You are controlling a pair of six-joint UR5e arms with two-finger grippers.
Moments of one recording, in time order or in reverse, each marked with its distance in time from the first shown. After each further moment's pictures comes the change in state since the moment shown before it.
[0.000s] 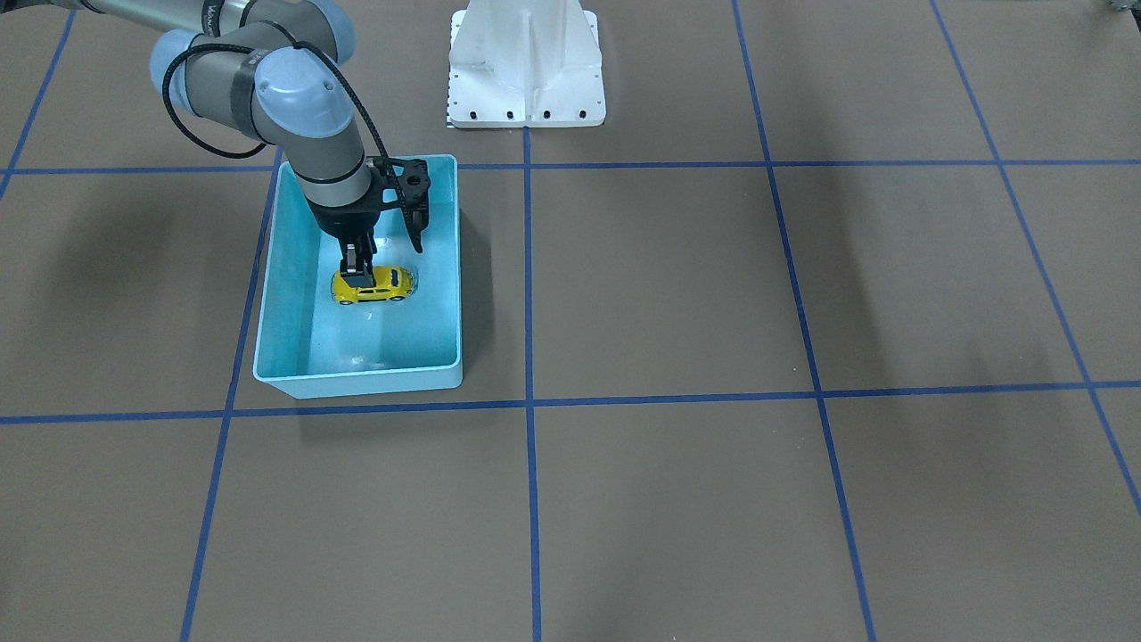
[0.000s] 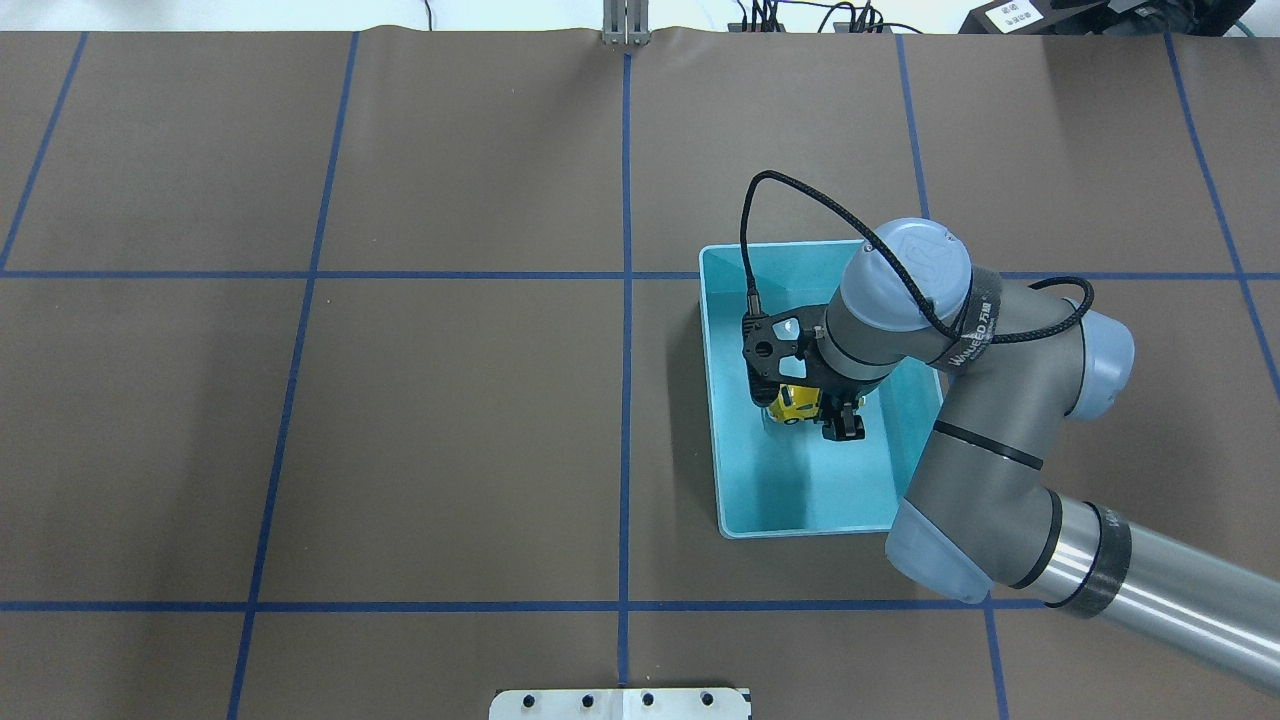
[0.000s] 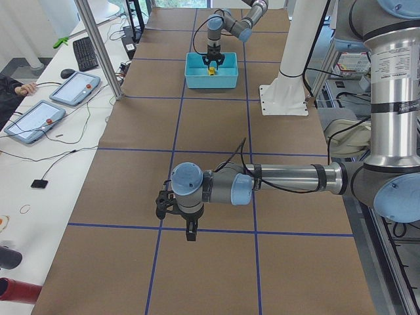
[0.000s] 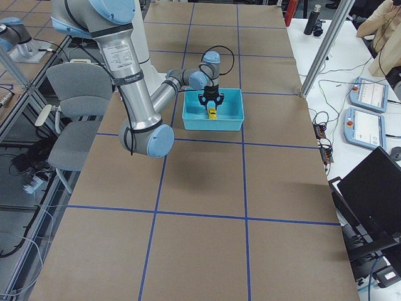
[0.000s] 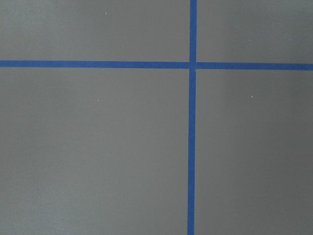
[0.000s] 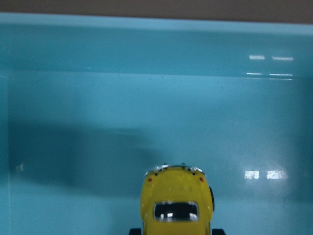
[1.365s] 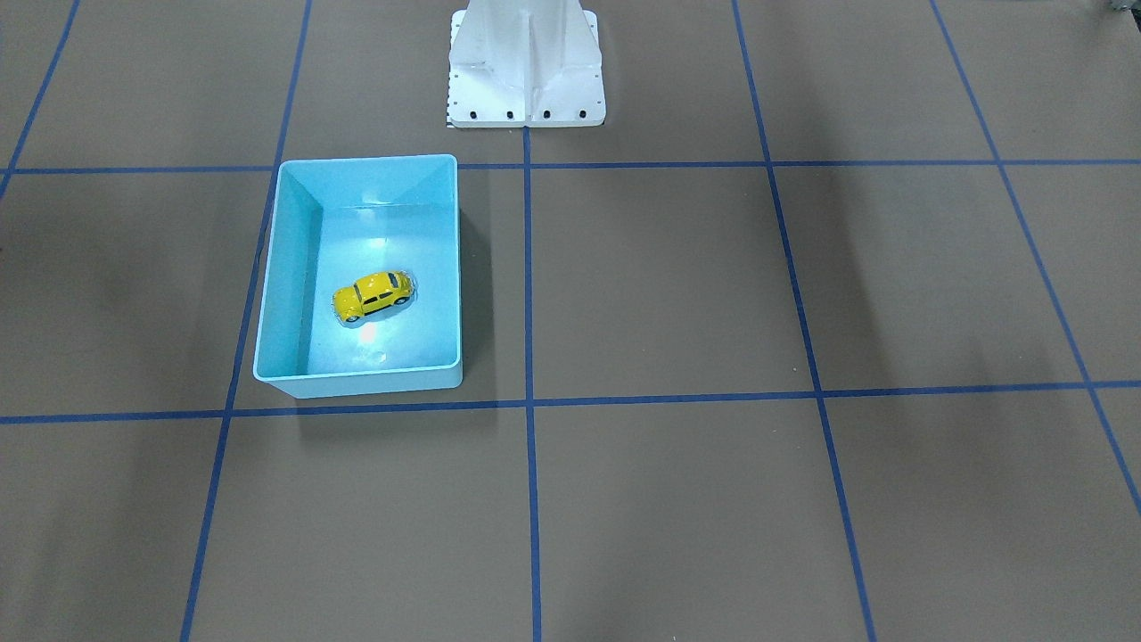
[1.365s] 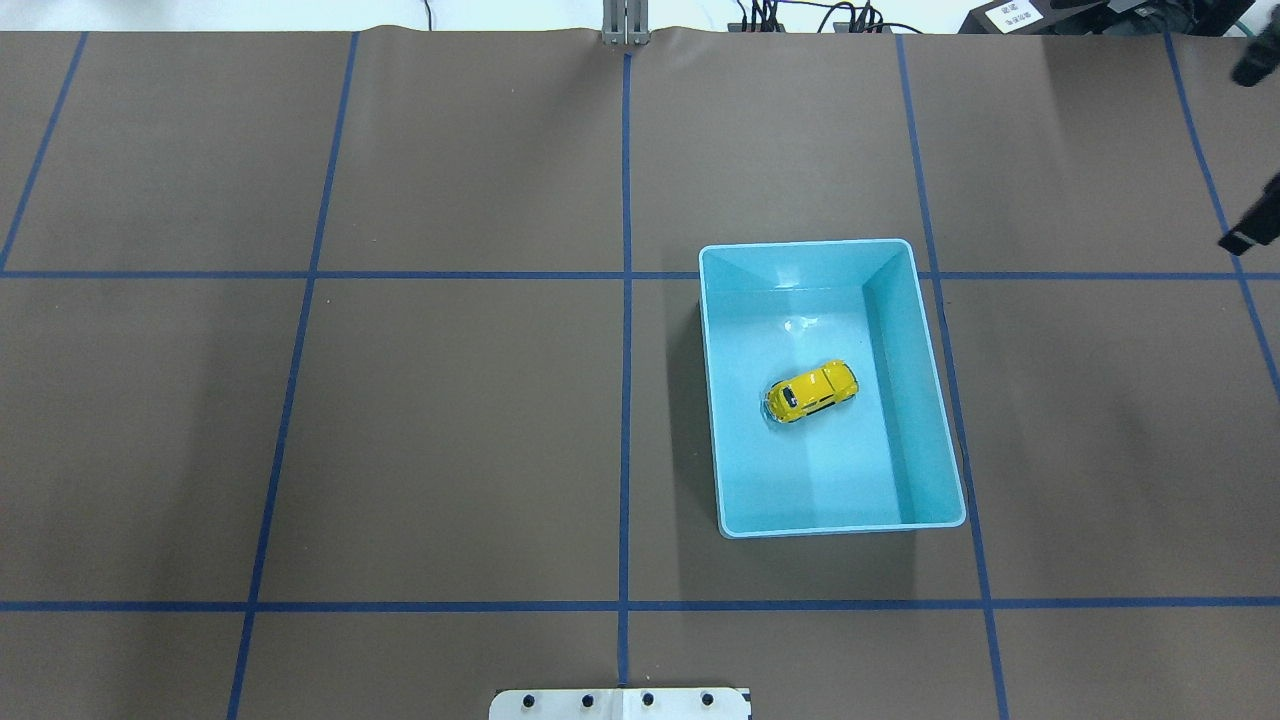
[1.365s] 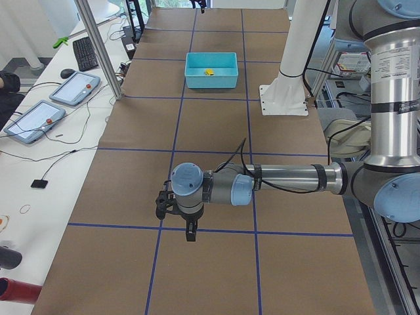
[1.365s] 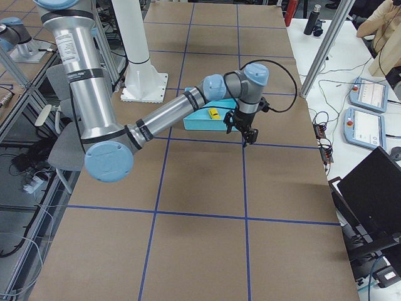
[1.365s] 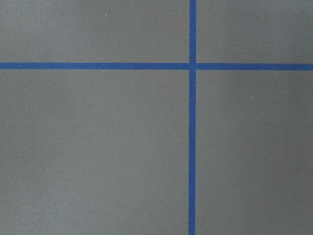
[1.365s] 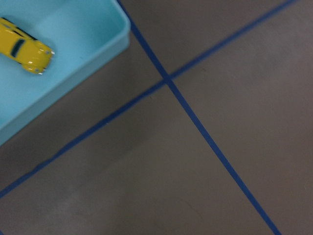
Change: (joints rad) left arm 0.000 0.000 0.005 -0.008 0.001 0.003; right arm 0.788 -0.260 0.064 -0.393 0.351 0.075
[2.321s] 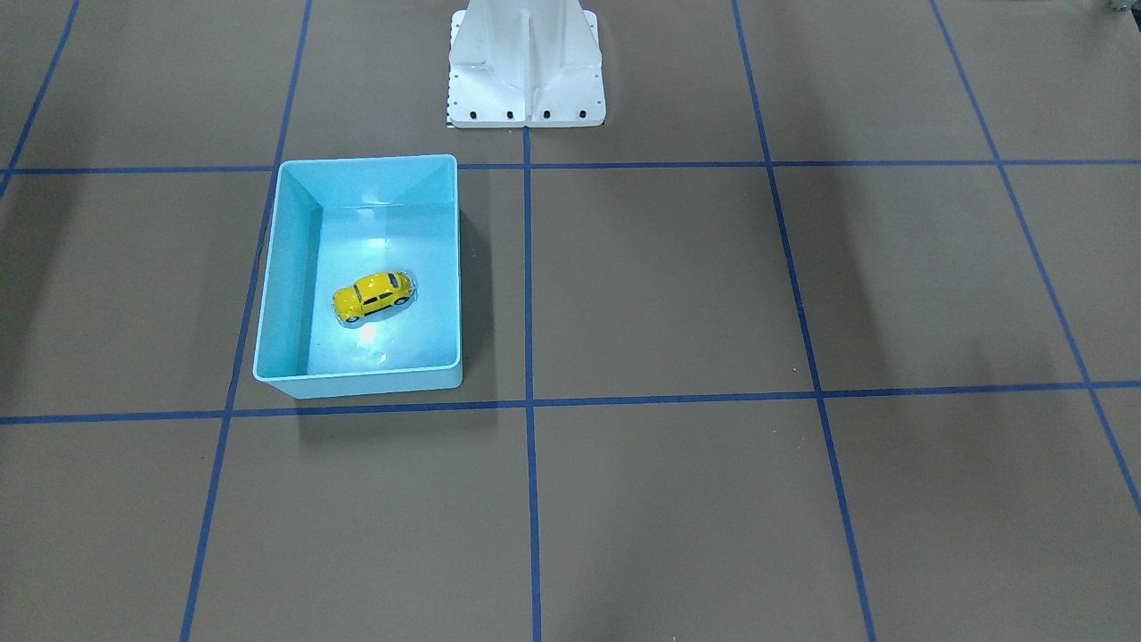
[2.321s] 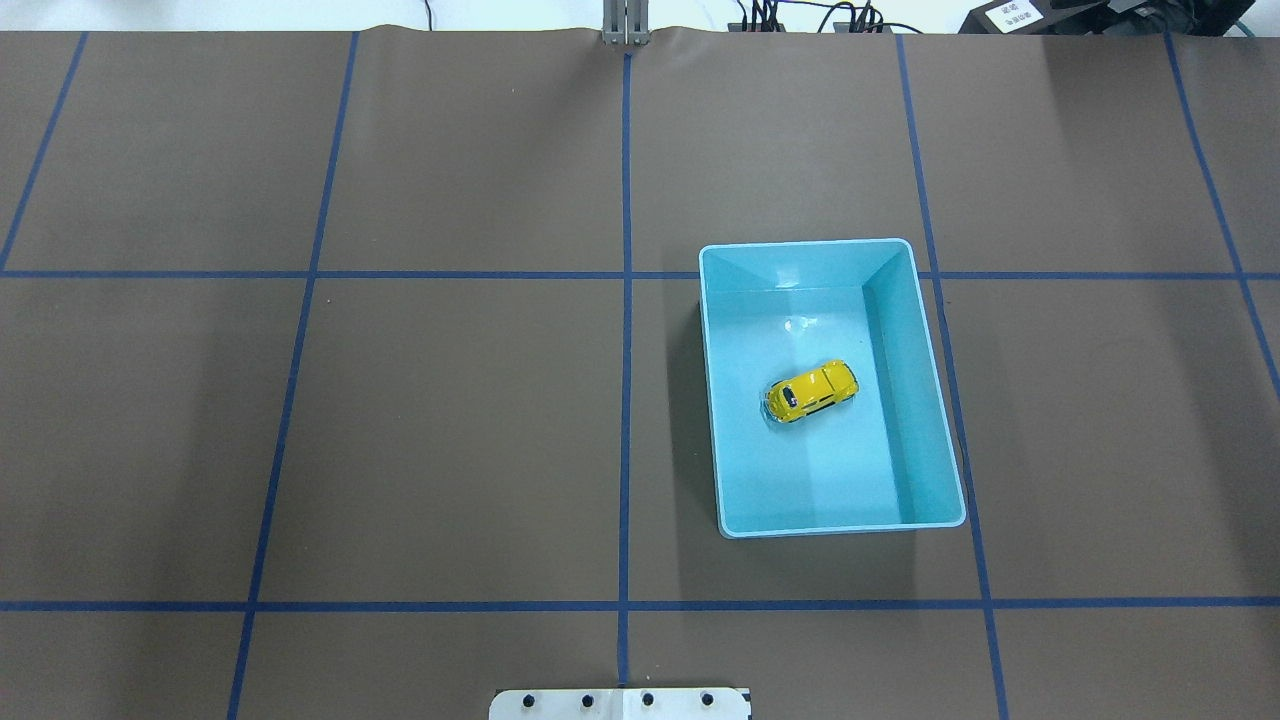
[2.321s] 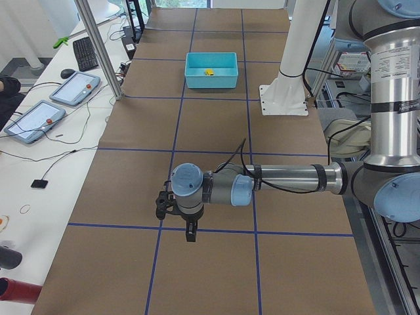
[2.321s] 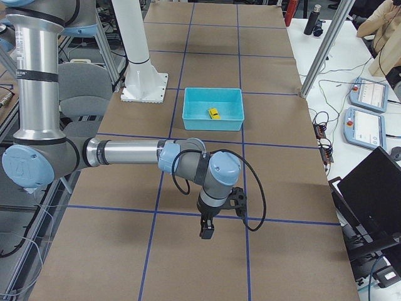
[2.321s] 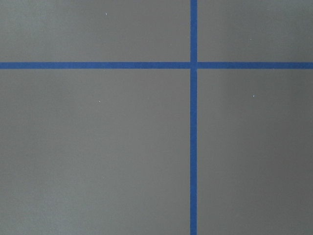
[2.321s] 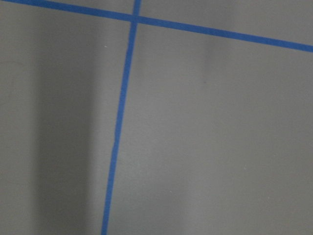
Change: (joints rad) left arm 0.000 0.000 0.003 -0.001 0.000 0.005; right arm 0.318 -0.241 -0.229 0.162 -0.107 0.152
